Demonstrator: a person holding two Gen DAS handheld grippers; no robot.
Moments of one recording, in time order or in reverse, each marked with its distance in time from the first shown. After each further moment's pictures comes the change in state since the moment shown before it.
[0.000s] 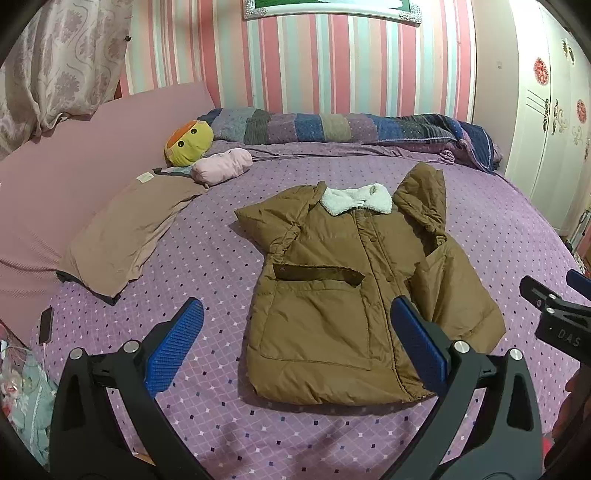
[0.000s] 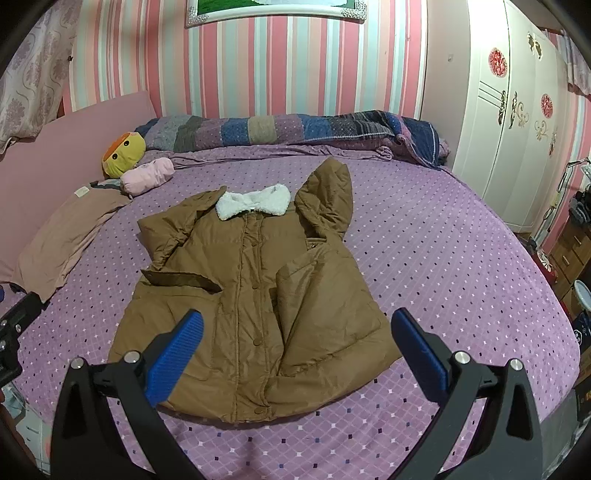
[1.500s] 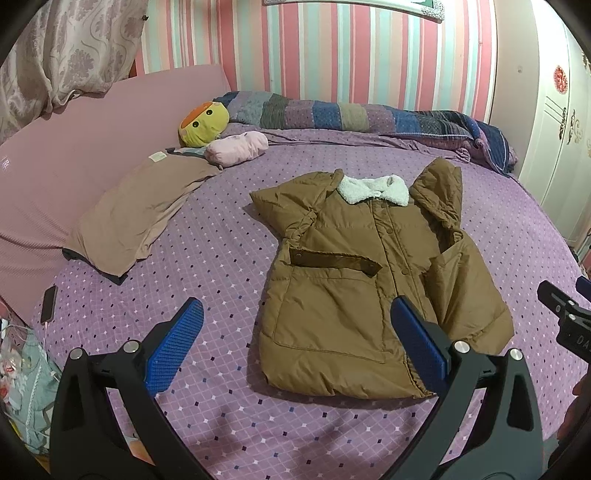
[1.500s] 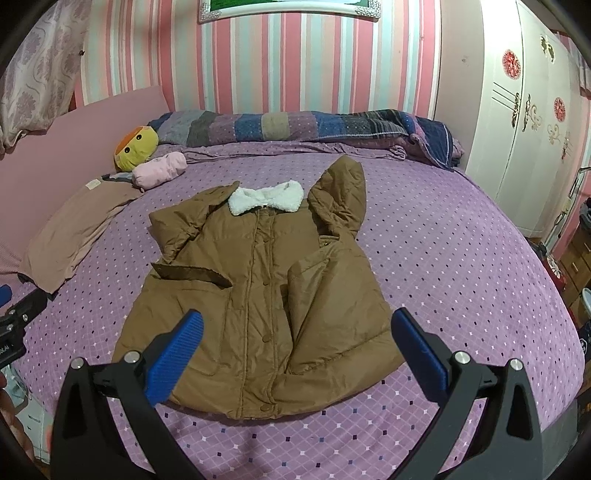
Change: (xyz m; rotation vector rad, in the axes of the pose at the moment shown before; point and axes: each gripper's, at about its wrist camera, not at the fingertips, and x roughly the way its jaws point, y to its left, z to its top) left arm 0.003 0.020 -0.005 -0.054 0.048 0.034; right arm 0.005 0.006 -0.003 -0.025 0.008 0.047
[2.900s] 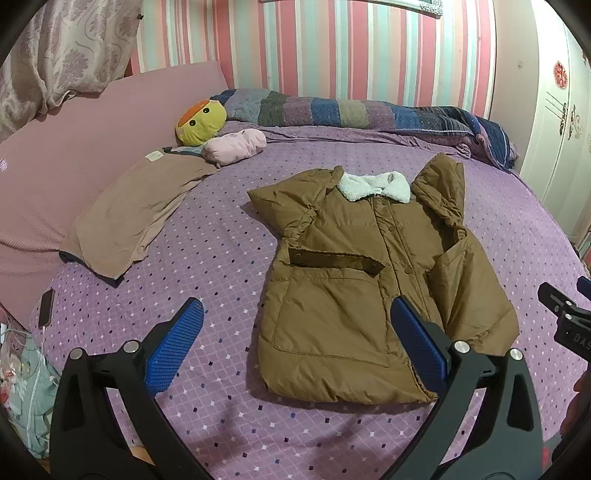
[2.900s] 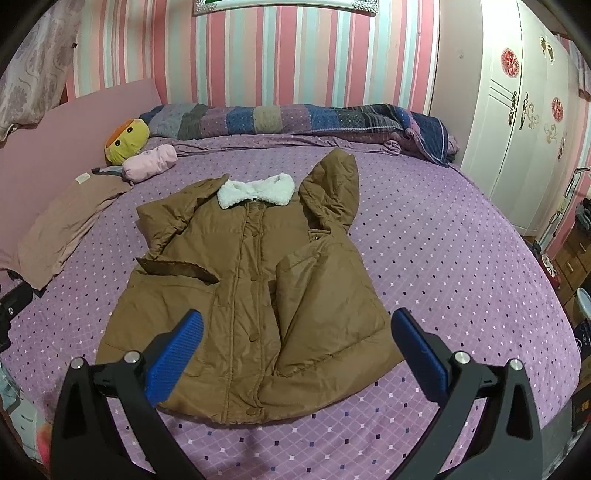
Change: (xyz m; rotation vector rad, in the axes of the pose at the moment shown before) left arm 0.024 0.000 0.009 0.000 0.023 -0.004; right arm 0.021 -0.005 -0.001 -0.016 0.025 -0.039
